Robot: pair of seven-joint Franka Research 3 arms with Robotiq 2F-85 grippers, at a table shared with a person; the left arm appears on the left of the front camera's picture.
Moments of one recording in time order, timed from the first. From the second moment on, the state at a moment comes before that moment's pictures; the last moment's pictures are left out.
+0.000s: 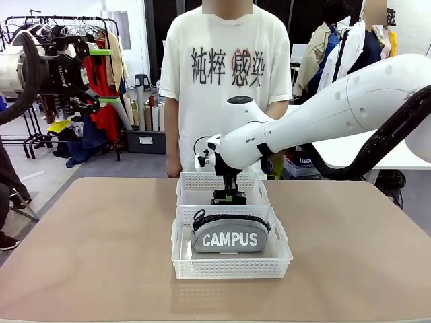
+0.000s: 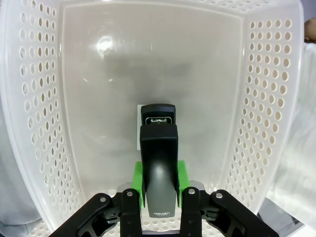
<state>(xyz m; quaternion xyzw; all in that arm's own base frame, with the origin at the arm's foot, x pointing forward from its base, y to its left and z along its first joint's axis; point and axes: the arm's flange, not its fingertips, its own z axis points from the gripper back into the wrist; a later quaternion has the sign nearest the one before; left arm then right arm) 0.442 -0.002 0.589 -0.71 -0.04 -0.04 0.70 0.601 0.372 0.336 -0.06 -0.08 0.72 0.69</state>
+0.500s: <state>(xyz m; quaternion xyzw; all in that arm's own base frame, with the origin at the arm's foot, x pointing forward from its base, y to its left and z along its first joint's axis) 0.442 -0.002 0.589 -0.71 -0.04 -0.04 0.70 0.603 0.372 0.341 -0.06 -0.07 0.71 0.69</state>
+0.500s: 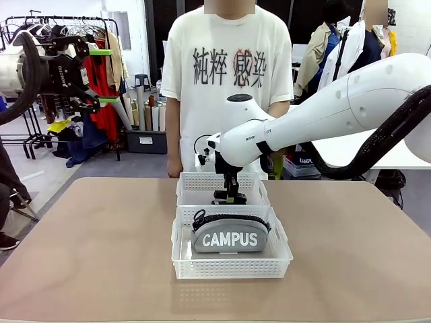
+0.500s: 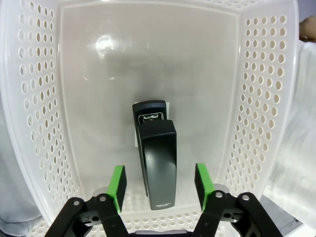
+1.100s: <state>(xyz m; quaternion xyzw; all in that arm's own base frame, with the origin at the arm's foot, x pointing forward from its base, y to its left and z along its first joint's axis) 0.442 -0.002 0.589 -0.71 -0.04 -0.04 0.70 0.609 0.371 0.364 -0.05 -0.06 0.69 0.72</state>
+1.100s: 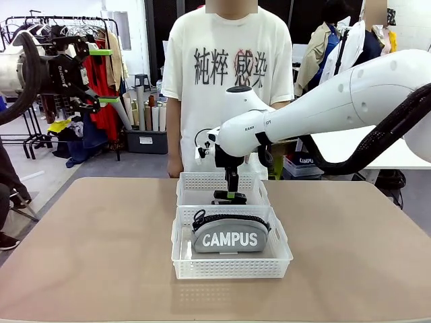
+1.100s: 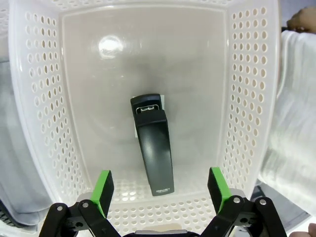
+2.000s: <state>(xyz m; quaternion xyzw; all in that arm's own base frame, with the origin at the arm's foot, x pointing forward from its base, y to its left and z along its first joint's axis) 0.442 -0.002 0.589 -0.71 -0.04 -0.04 0.70 0.603 0.371 0.385 0.01 -0.03 0.67 0.75</state>
